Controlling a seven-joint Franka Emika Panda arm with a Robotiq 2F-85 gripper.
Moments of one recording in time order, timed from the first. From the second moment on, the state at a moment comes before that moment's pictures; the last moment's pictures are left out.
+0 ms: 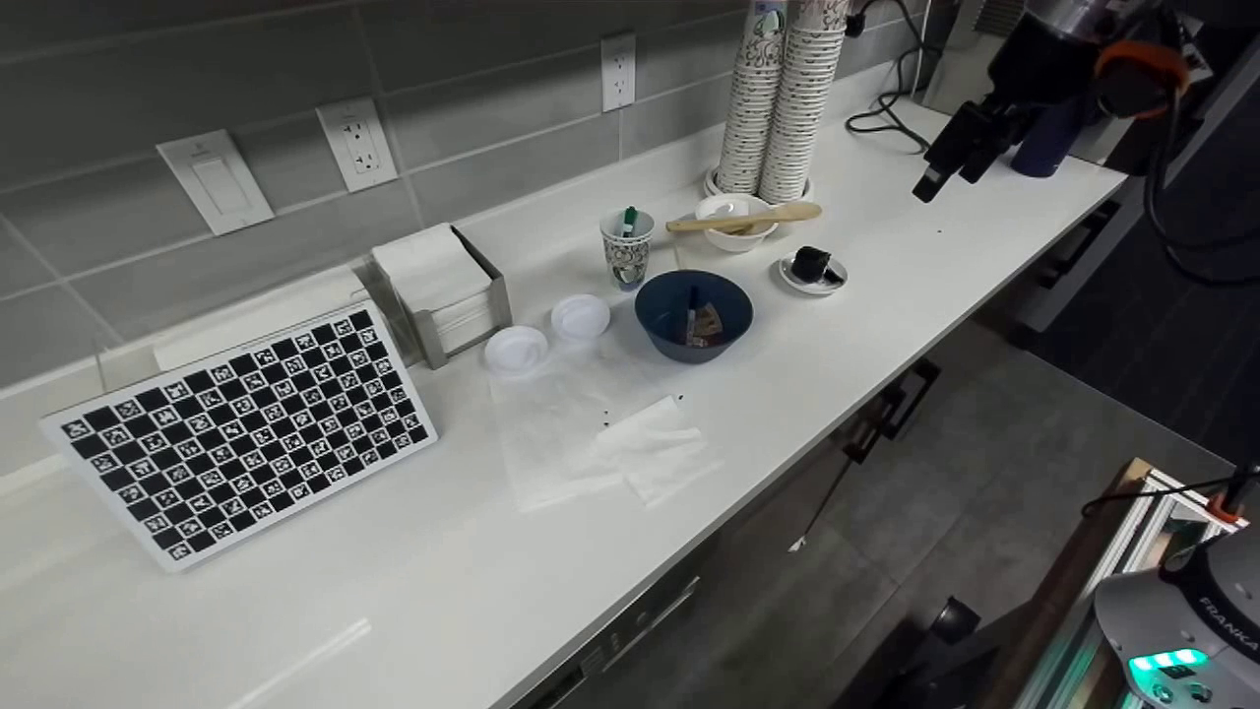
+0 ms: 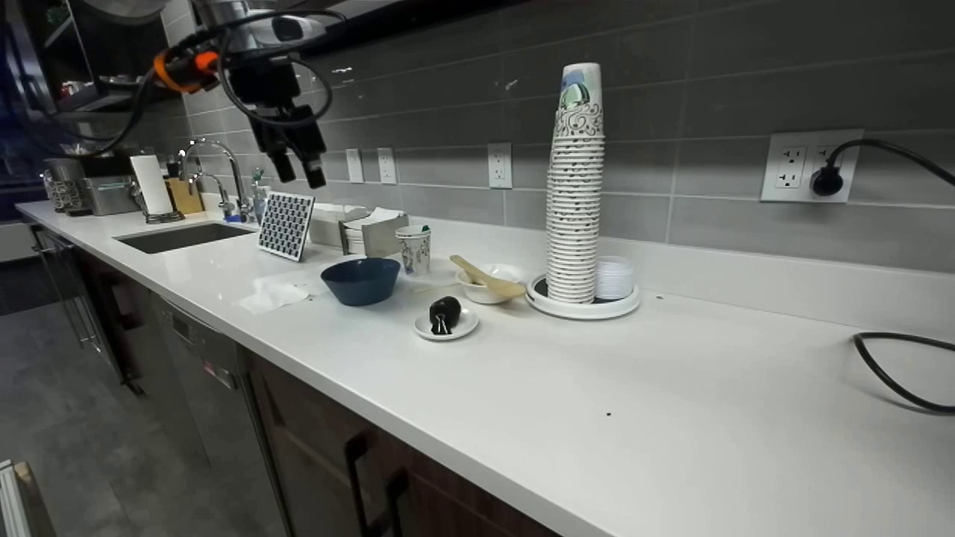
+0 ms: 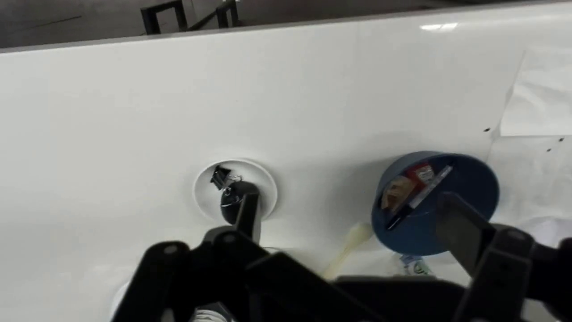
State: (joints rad) arm -0.05 -0.49 -0.03 -2.39 0.02 2.11 0.03
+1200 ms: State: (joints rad) arm -0.09 0.02 -0.09 -2.23 -0.11 2.46 -0.09
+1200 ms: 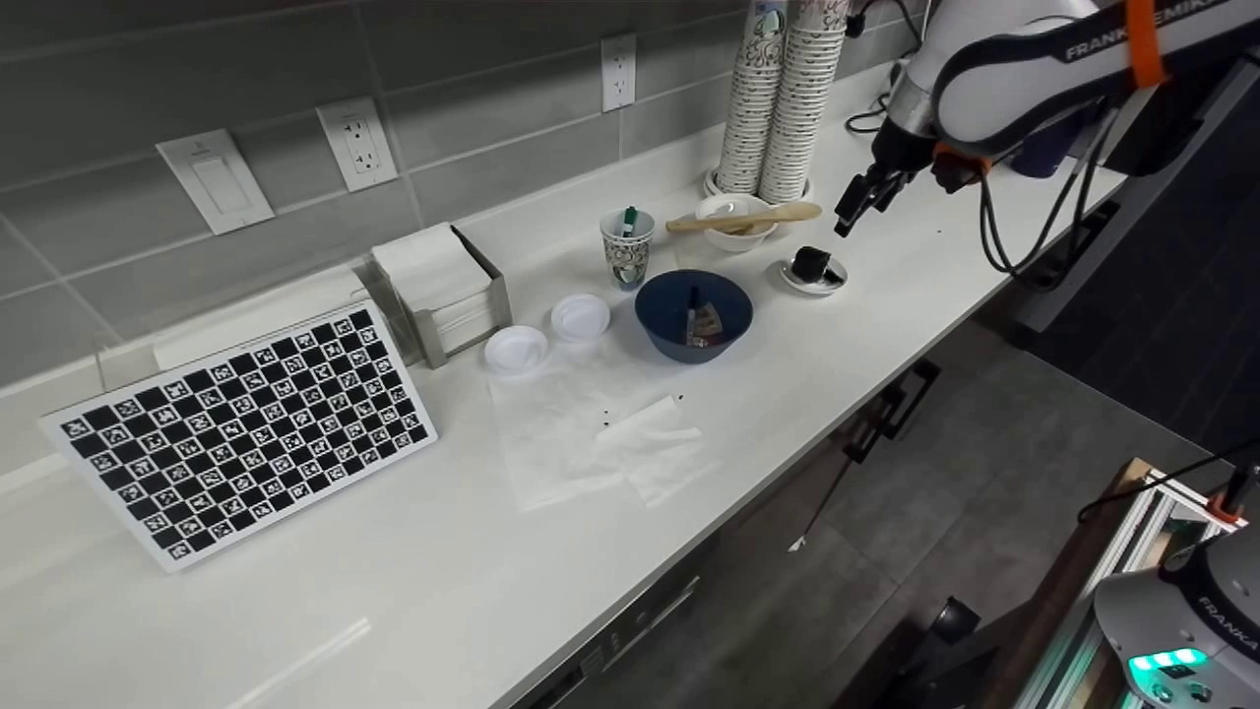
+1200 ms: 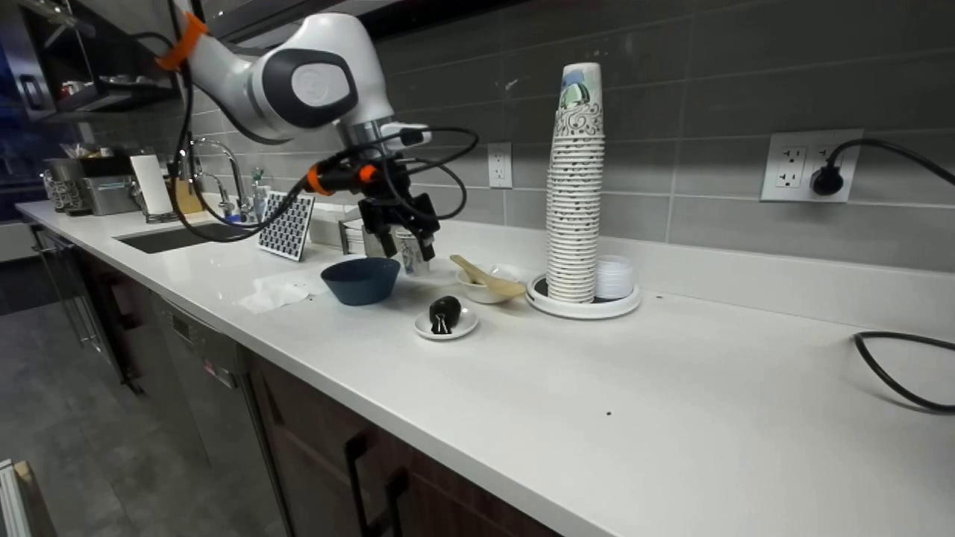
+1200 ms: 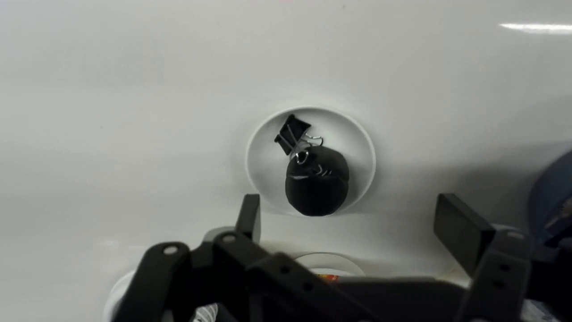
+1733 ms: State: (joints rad) arm -0.09 0.10 -0.09 -2.18 -0.05 2.50 -0.14
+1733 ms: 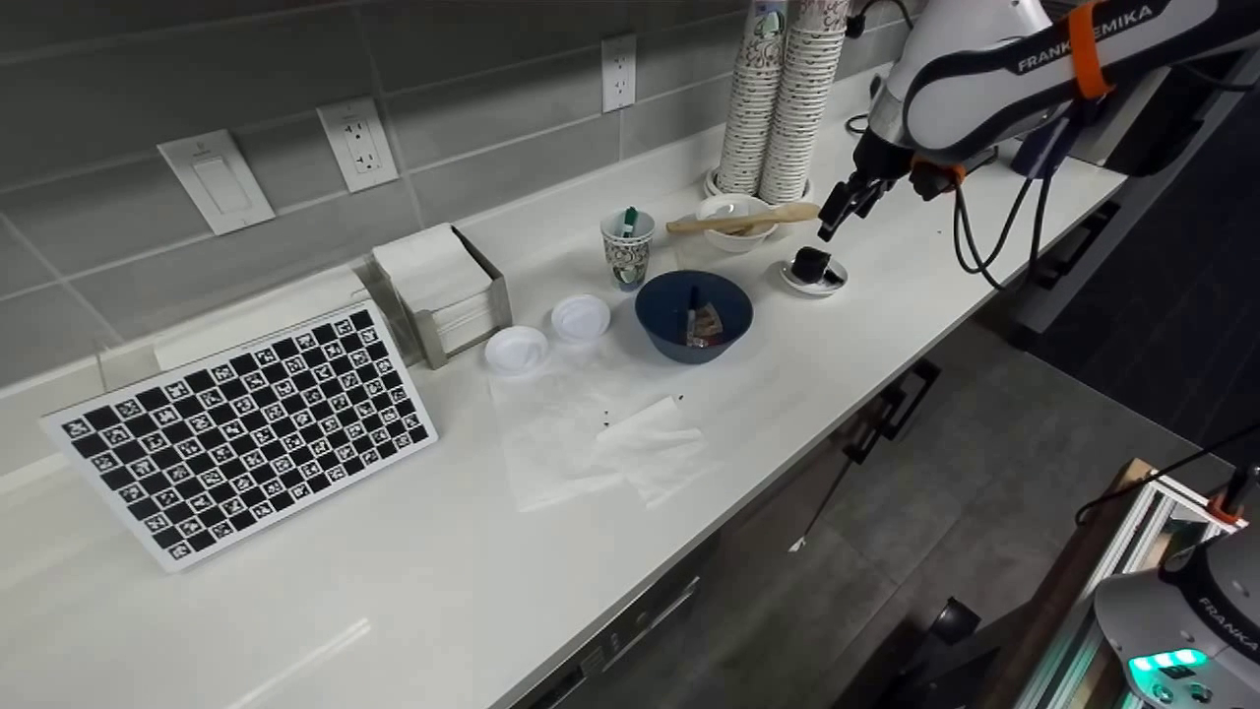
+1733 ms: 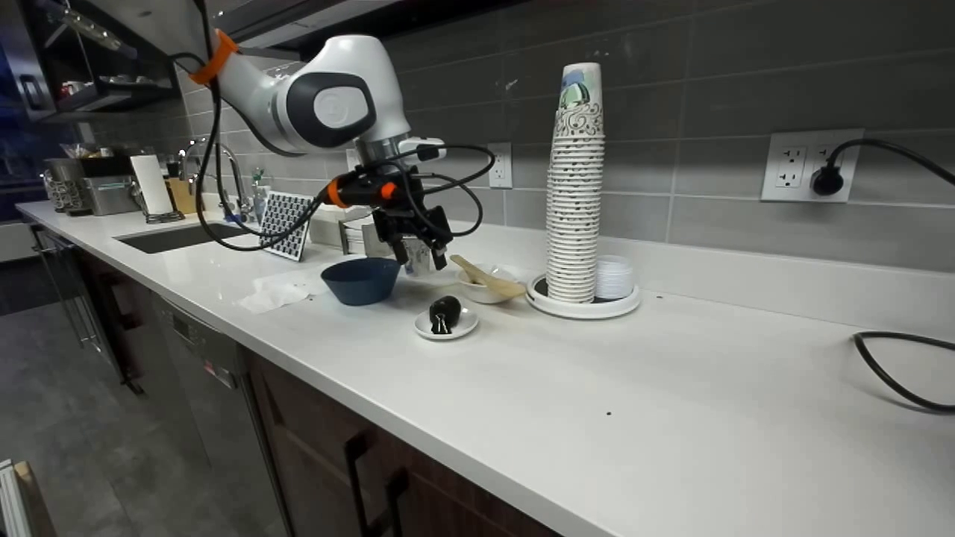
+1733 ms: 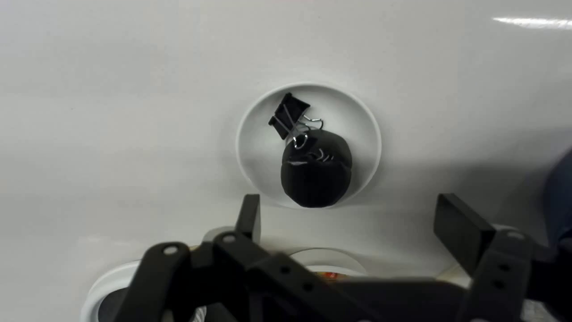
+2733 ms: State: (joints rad) arm -0.16 0.33 -0.05 -2.10 0.10 2.67 -0.22
